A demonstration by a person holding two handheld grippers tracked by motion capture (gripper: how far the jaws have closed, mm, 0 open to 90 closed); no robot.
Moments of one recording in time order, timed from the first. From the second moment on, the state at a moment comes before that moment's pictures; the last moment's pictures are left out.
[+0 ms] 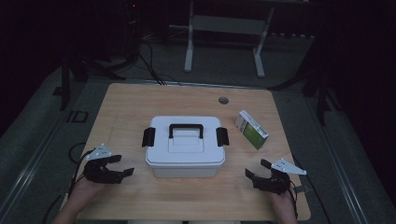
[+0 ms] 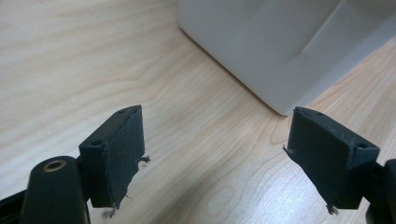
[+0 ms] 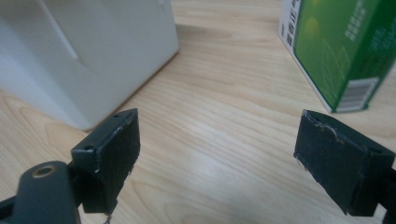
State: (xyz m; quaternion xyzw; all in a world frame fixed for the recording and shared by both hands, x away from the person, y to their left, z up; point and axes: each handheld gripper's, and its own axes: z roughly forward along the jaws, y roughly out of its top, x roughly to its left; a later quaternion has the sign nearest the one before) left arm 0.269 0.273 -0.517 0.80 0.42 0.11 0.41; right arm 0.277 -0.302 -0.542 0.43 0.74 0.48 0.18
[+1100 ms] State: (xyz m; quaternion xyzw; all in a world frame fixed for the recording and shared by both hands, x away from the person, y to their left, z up) left arm 0.299 0.237 -0.406 0.88 0.30 0.13 0.35; right arm 0.274 -0.308 -0.546 0.43 0.74 0.49 0.17
